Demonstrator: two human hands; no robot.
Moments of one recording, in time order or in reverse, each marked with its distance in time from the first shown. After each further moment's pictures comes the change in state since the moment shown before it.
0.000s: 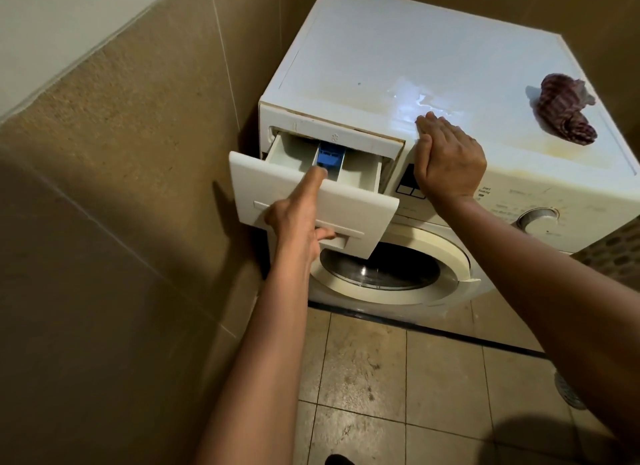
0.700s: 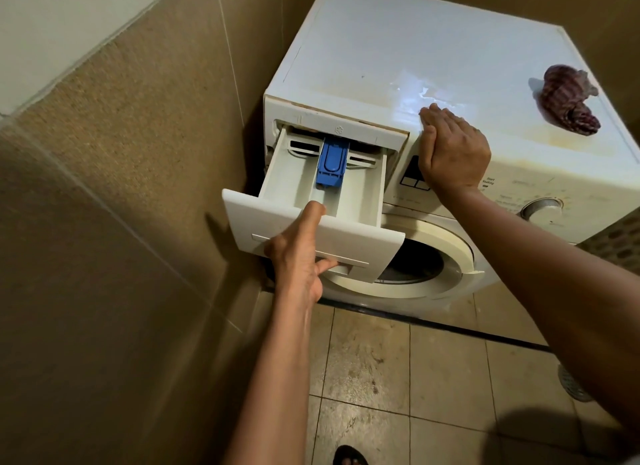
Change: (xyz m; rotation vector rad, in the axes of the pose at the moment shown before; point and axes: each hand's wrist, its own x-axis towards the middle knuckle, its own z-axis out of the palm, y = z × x) left_hand -0.038 -0.029 -0.033 -0.049 0.014 -0.012; right_hand 0.000 -0.001 -0.001 0.012 -0.062 0.022
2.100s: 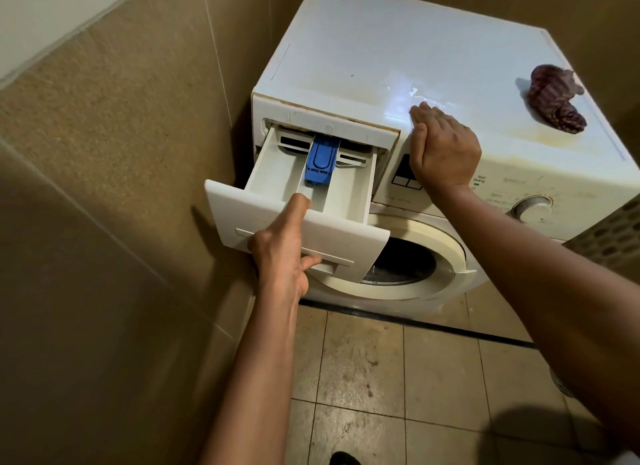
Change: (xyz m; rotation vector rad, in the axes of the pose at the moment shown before) left_hand 0.008 0.009 0.001 0.053 0.043 0.050; right_hand -0.001 0.000 0.004 -0.009 0.020 0.003
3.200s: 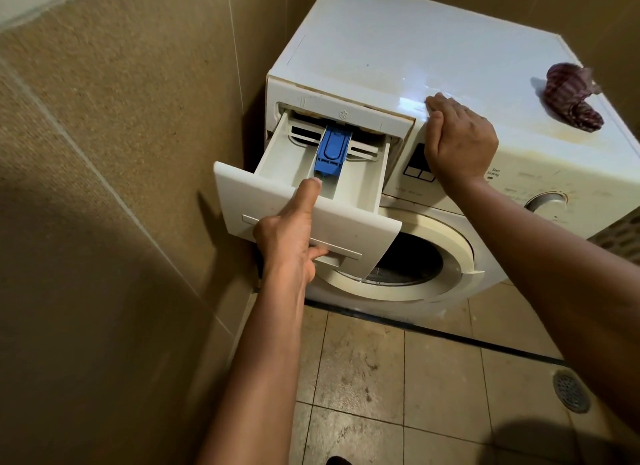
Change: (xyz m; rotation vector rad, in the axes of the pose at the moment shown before) left_hand -0.012 0.000 -0.007 -0.067 -0.013 0.038; right_hand 0.001 -0.007 -0.012 0.059 -0.001 -0.008
